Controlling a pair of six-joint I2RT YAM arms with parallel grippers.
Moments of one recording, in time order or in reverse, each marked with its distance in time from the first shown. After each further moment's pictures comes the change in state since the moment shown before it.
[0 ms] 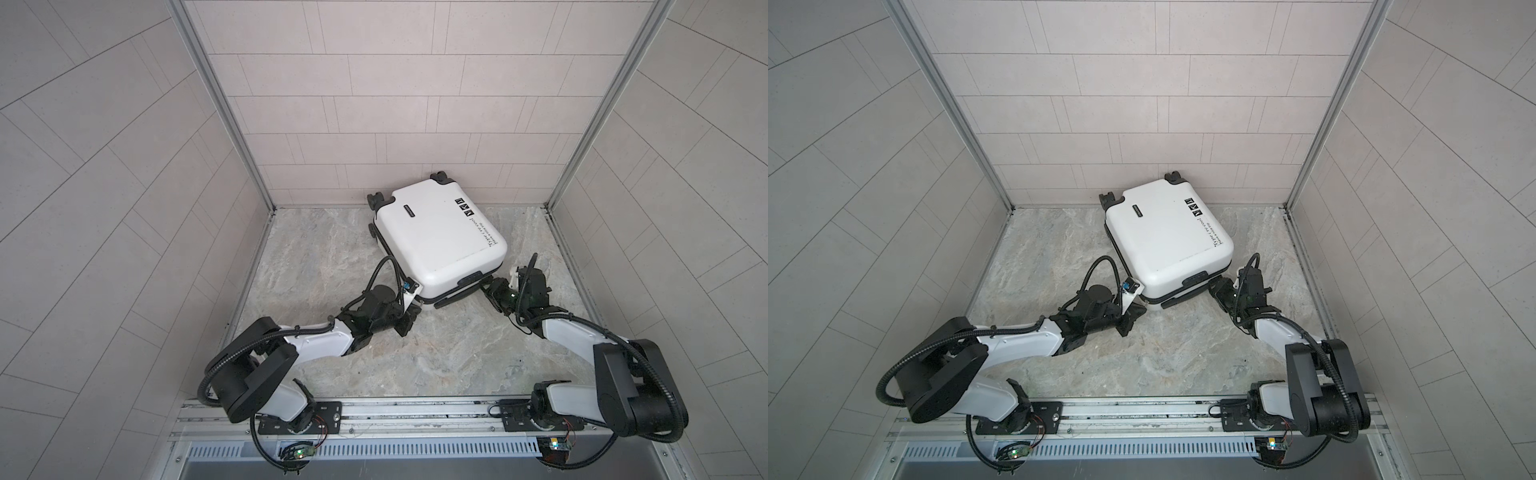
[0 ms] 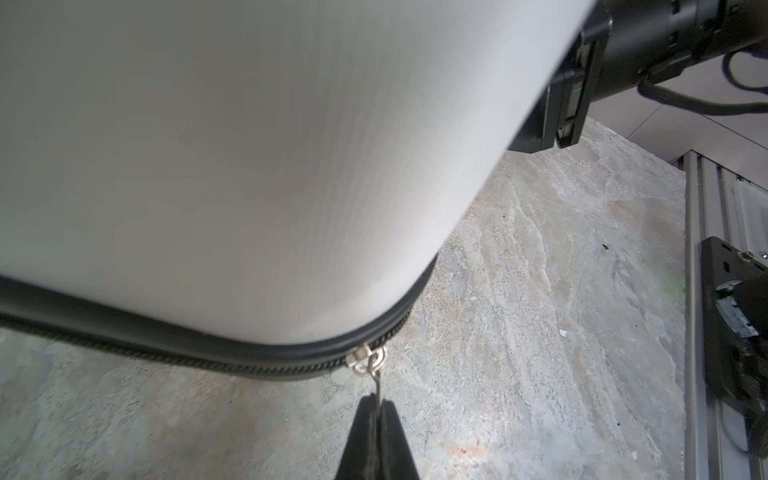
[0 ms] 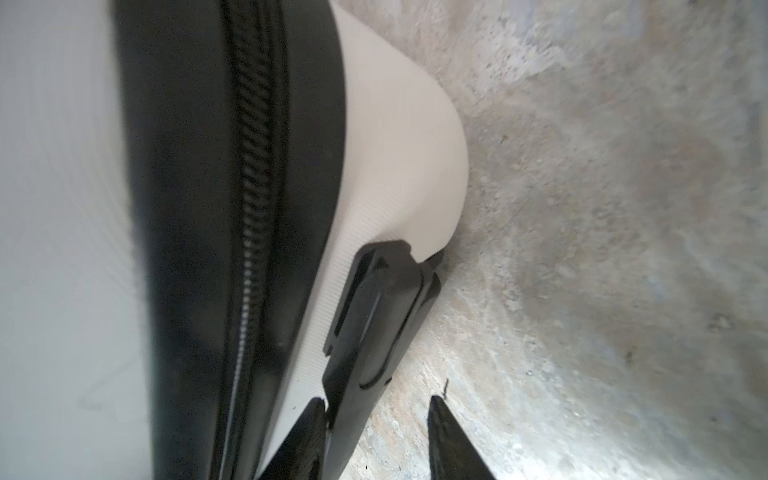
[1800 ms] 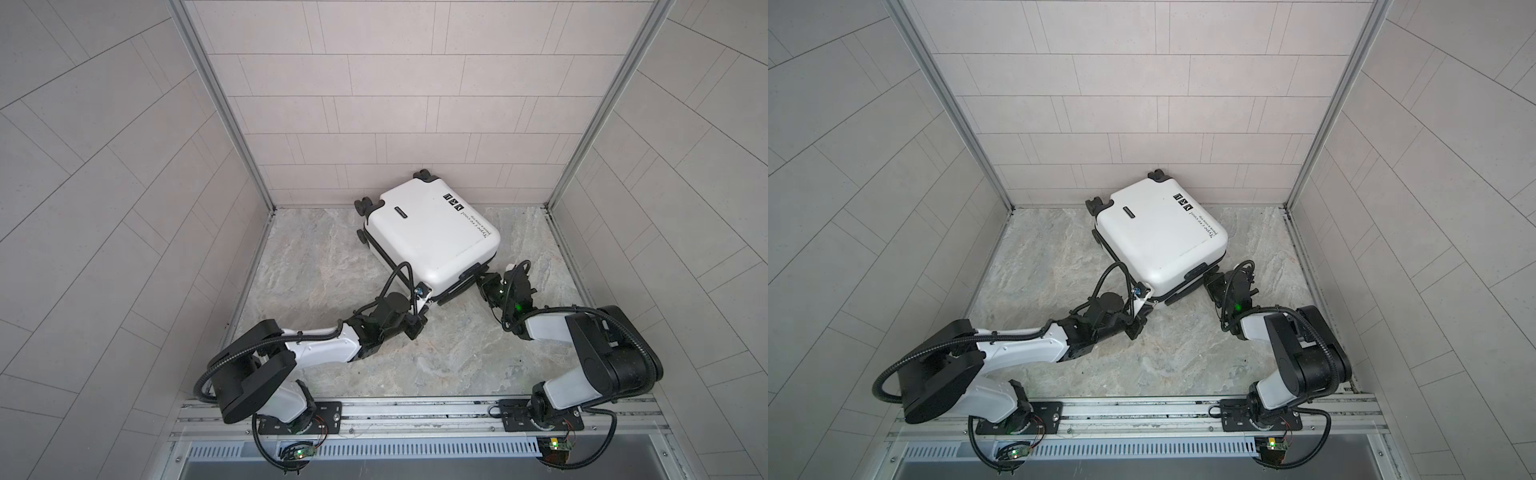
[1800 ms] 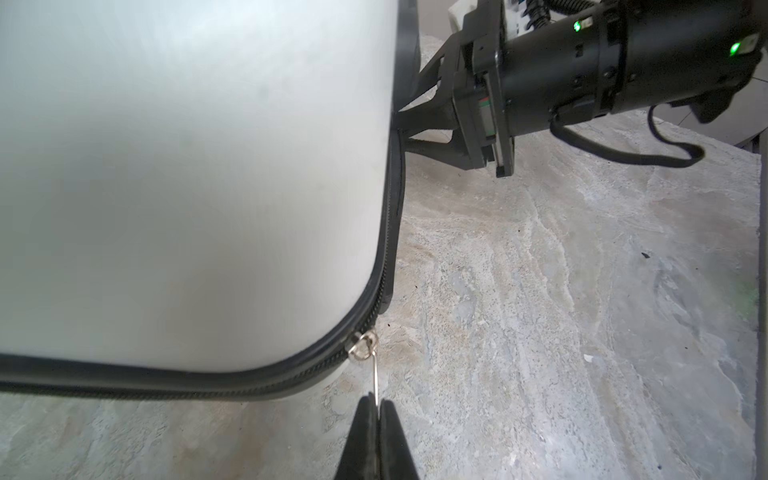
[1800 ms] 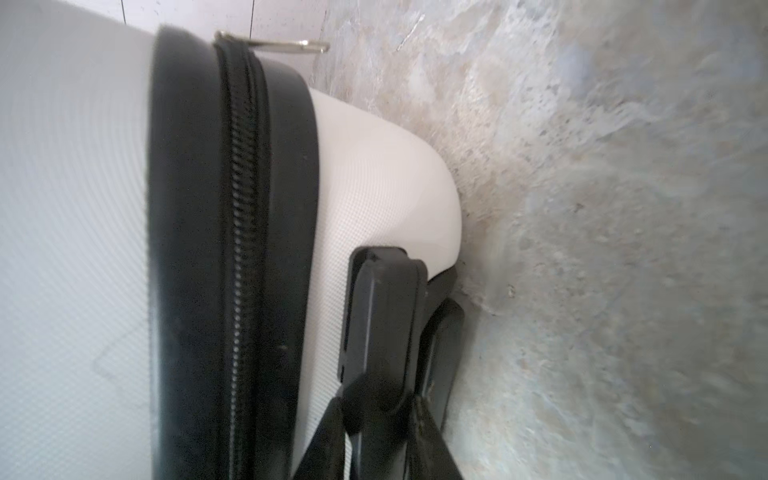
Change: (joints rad) left arm -0.151 -0.003 0.054 -0.021 -0.246 0.048; right arm 0.130 0.216 -0.054 0.500 0.249 0.250
